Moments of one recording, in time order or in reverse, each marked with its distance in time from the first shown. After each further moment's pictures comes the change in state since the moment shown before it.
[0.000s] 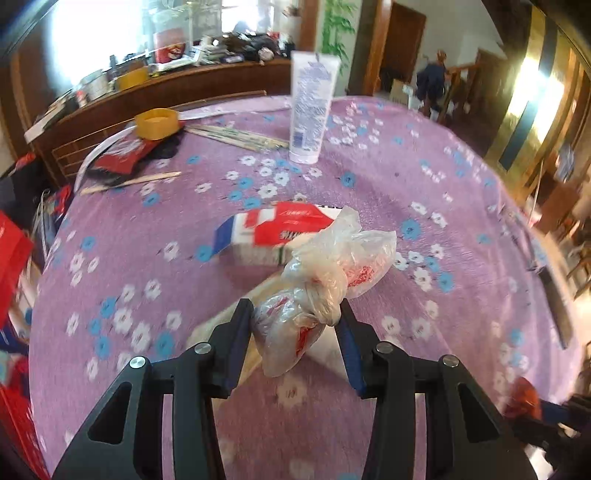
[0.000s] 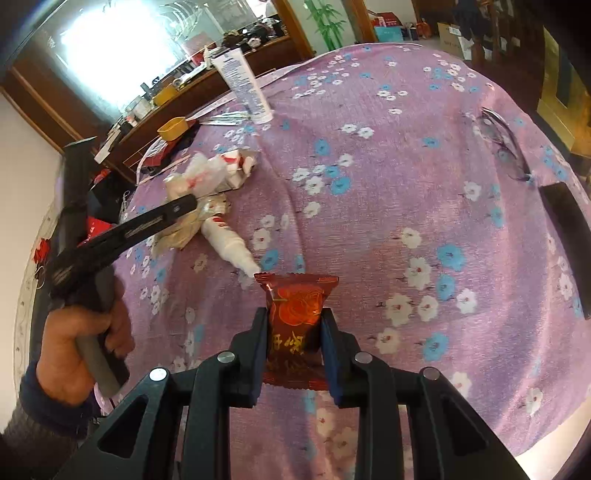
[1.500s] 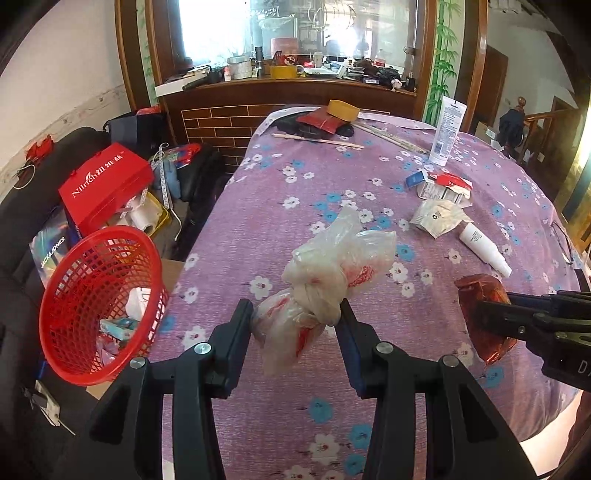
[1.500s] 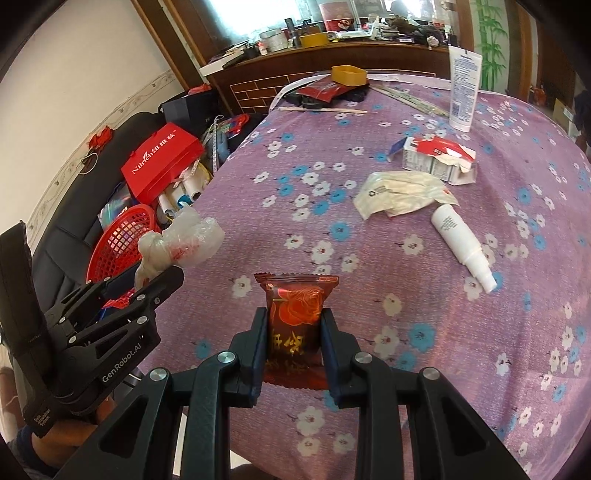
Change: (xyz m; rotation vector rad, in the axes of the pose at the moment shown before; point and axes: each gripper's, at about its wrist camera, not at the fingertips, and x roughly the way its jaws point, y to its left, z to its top) left arm -0.143 0.133 -0.150 -0.211 -0.078 0.286; right arm 0.052 0.198 -0.044 -0.425 0.080 0.128
